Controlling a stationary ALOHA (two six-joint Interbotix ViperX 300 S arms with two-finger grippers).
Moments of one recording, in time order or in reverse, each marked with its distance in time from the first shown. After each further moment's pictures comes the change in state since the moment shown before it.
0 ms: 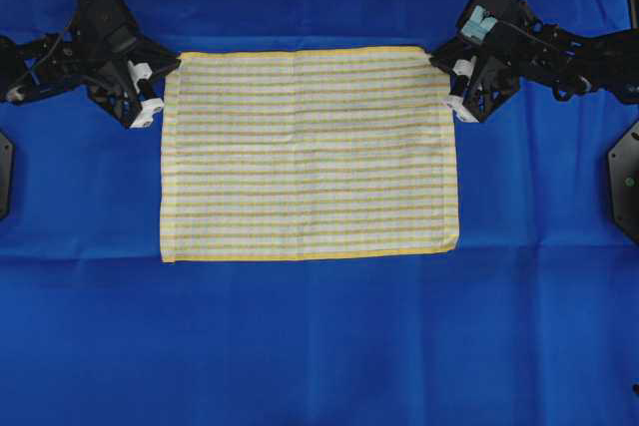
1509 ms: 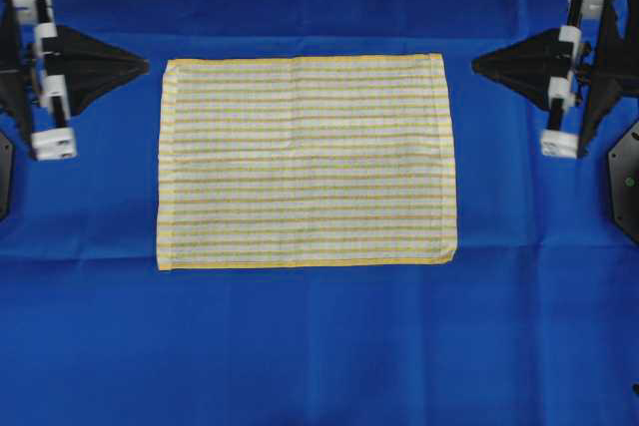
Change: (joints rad) left arm -0.253 -0.805 0.023 -0.003 0.331 -0.005; right arm 0.212 -0.753 0.094 -0.034 0.212 0.002
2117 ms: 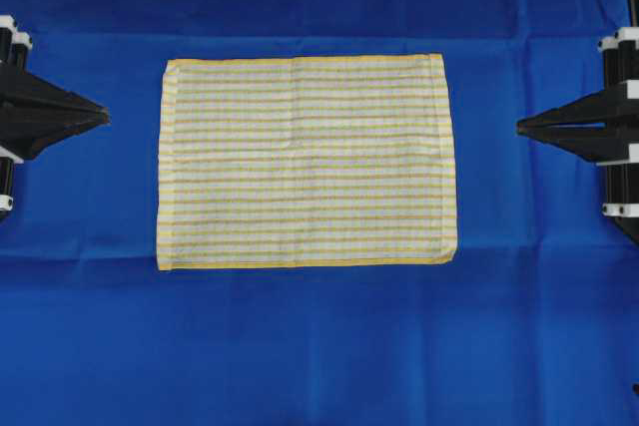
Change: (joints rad) left arm -0.255 -0.206 -0.003 0.052 -0.117 -0.003; right arm 0.288 -0.241 0.057 -0.127 -0.179 -0.017
